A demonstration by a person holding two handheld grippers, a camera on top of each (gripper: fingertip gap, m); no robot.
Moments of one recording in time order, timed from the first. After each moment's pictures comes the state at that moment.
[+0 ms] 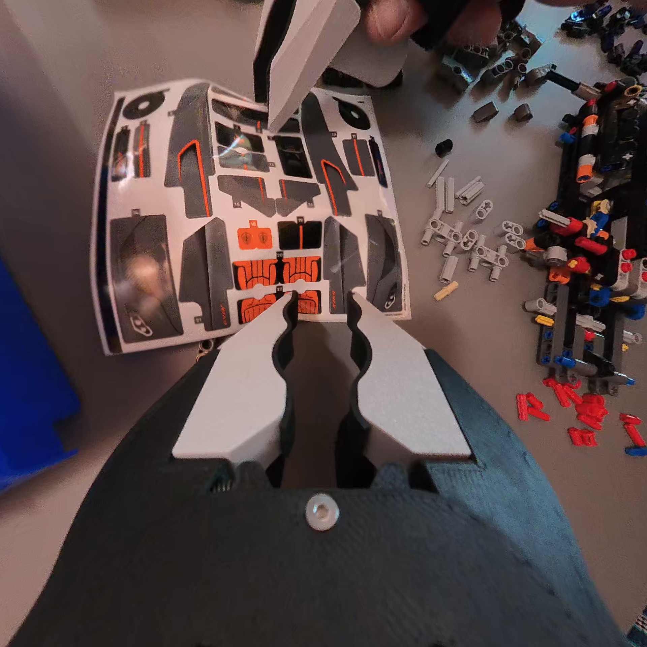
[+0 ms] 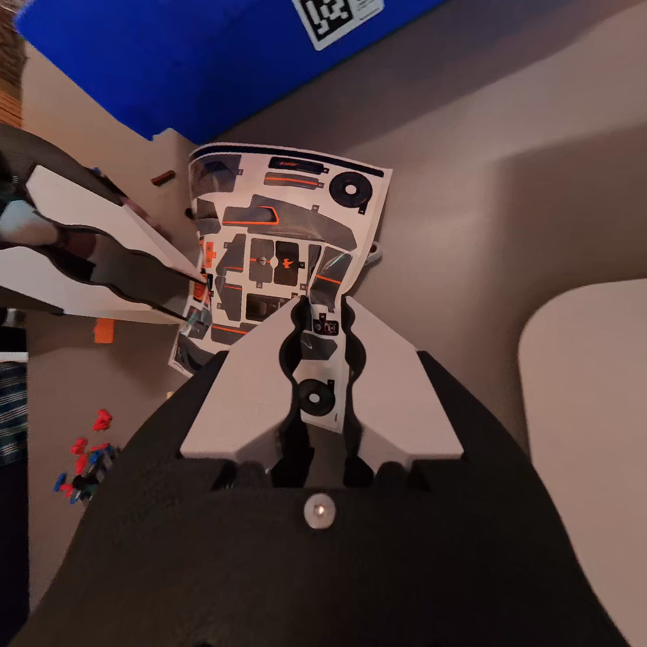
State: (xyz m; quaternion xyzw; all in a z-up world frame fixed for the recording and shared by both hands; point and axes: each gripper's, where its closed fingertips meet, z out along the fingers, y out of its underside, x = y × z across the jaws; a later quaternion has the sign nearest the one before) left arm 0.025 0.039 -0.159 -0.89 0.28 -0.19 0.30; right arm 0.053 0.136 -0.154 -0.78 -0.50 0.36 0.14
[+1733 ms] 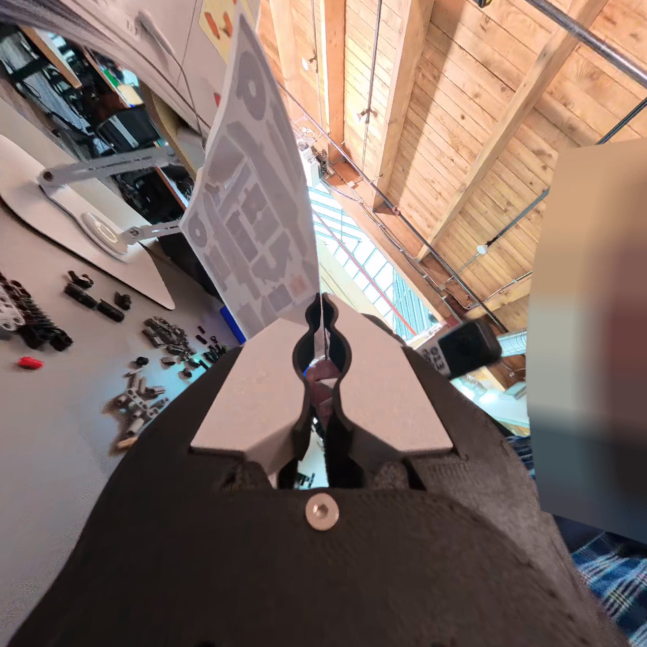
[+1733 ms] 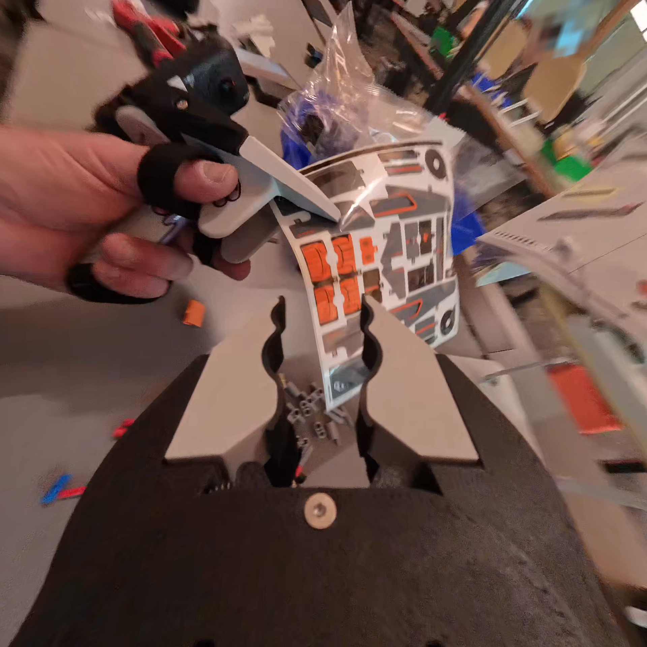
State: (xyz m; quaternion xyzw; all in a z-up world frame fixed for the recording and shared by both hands) left arm 0.038 -0.012 0.009 -0.55 -0.05 -0.69 0.46; right arm 0.071 -0.025 -0.015 -0.60 -0.58 0.15 0.53
